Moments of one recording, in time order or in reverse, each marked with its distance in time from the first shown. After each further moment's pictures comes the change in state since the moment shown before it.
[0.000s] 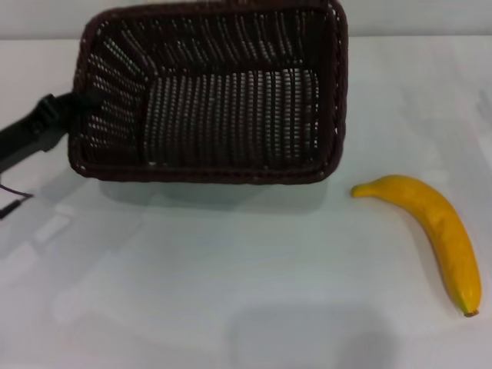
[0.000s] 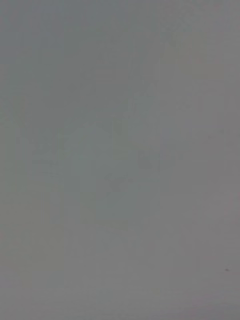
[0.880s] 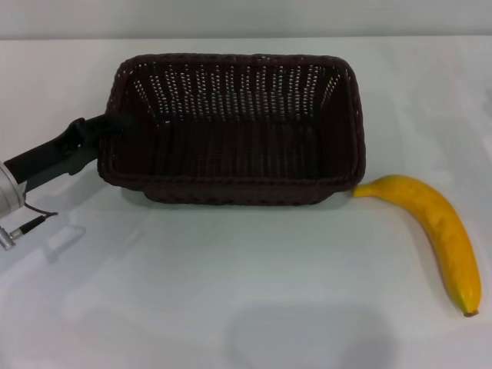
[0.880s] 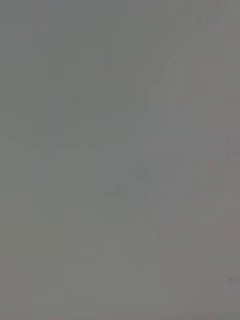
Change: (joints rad) left arm -0.025 -0.019 0.009 -0.035 0.095 0.060 -0.063; right arm -0.019 0.001 -0.001 -0.033 -0.001 -0.002 0.002
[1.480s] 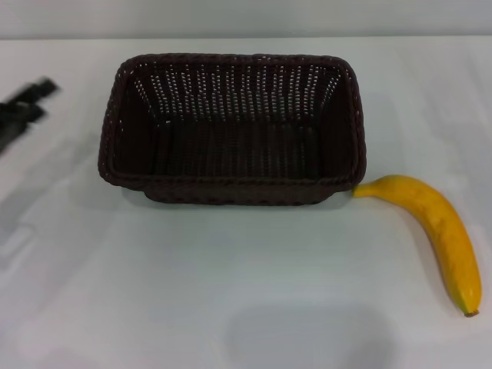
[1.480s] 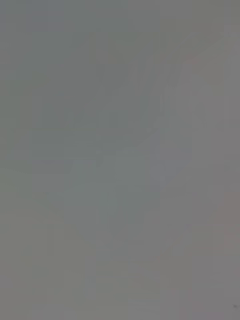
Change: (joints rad) left arm 0.137 -0.001 -0.056 0.125 -0.169 -0.075 0.132; right arm -0.015 0.002 0.041 0.013 0.012 -0.001 0.010
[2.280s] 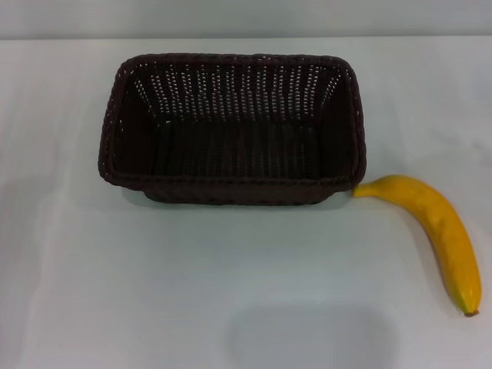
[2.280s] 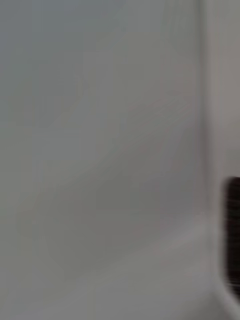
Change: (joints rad) left arm 0.048 -0.057 -0.148 -0.314 -0.624 0.054 0.939; right arm -0.256 -0.147 -0.250 -0.733 -0.748 0.159 1.340
